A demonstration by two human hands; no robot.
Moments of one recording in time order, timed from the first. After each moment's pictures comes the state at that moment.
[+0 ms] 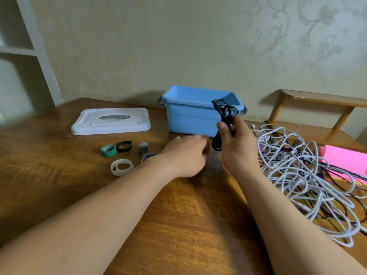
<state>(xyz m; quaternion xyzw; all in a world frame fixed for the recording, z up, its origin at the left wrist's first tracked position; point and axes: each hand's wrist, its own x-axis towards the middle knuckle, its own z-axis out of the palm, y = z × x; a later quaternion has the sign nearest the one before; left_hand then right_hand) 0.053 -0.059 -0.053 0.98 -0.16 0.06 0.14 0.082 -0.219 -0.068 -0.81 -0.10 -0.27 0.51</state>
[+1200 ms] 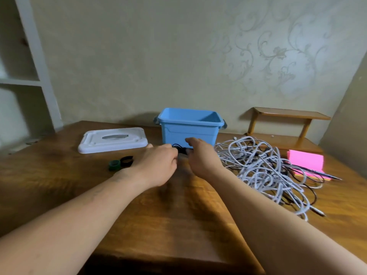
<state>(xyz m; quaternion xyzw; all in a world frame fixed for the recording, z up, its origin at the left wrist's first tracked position) 0.000 -0.011 -0.035 0.98 -0.12 0.15 0.08 0.048 -0.174 -0.040 -0.95 -0.14 -0.14 0.26</state>
